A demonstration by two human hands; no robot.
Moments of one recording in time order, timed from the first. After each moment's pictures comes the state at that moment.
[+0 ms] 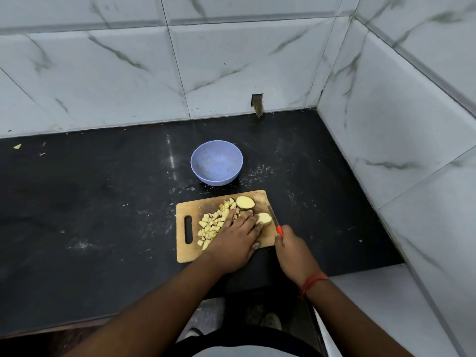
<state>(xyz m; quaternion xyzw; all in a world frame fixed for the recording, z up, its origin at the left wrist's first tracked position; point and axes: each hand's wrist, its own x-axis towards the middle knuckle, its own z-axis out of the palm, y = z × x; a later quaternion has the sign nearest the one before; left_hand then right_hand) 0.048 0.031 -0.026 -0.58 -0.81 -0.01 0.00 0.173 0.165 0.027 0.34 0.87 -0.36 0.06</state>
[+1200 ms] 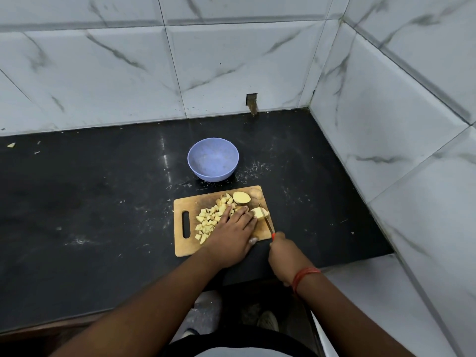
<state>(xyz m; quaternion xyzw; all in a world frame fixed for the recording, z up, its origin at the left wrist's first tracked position) 0.054 0.027 -0.021 -0.56 -0.83 -0.01 -0.04 0.178 0.138 0.041 0.37 0.88 -0.23 0.20</state>
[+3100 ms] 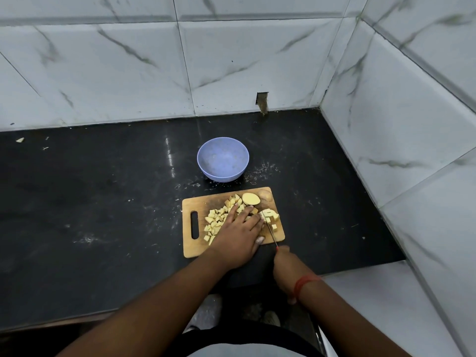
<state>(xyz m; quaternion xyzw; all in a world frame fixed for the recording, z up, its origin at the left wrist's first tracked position) 0.050 0.022 -0.014 -0.56 -0.83 -0.03 0.00 0.178 0.124 0.038 0.35 0.87 -0.22 0.28</state>
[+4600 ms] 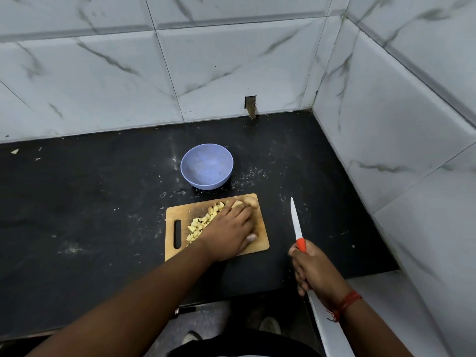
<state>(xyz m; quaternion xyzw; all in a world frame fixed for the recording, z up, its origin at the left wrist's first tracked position) 0.027 0.060 0.003 -0.62 -0.78 0.05 0.06 0.224 0.202 0.066 0.38 0.64 -0.66 0.08</state>
